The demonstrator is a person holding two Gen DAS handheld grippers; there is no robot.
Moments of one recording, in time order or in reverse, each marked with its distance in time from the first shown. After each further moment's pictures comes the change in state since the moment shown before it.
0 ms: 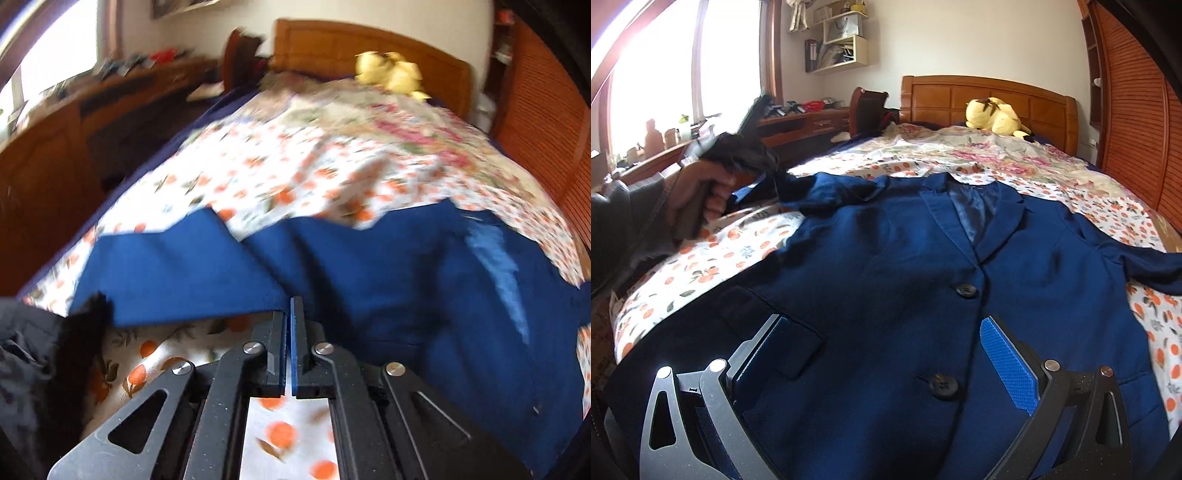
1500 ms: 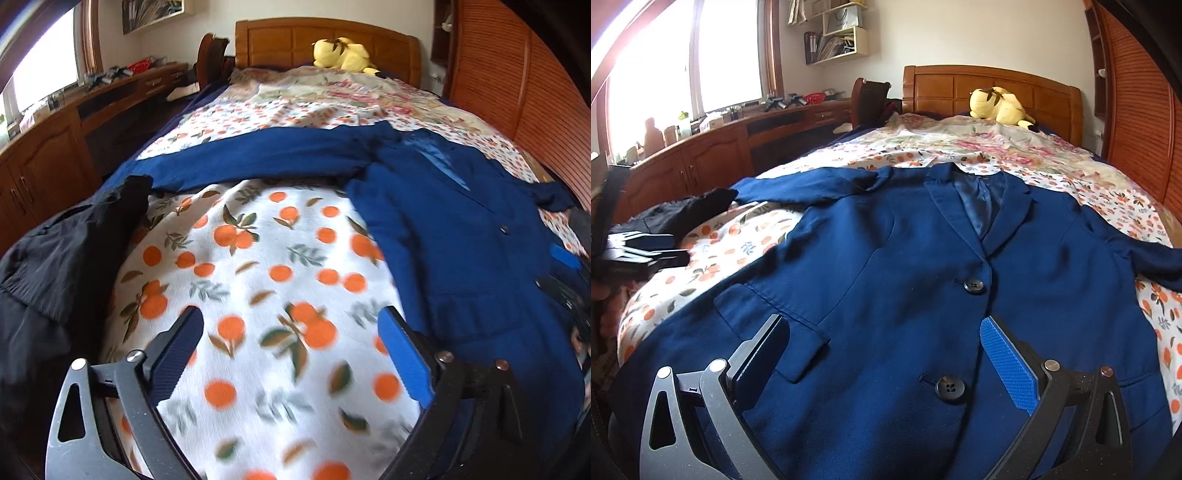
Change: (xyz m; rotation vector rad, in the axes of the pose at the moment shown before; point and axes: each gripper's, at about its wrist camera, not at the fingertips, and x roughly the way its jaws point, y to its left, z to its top) left arm -0.095 0.033 -0.165 0.098 0.034 -0.069; right arm -0.002 -0.011 0.001 0.026 0.039 0.044
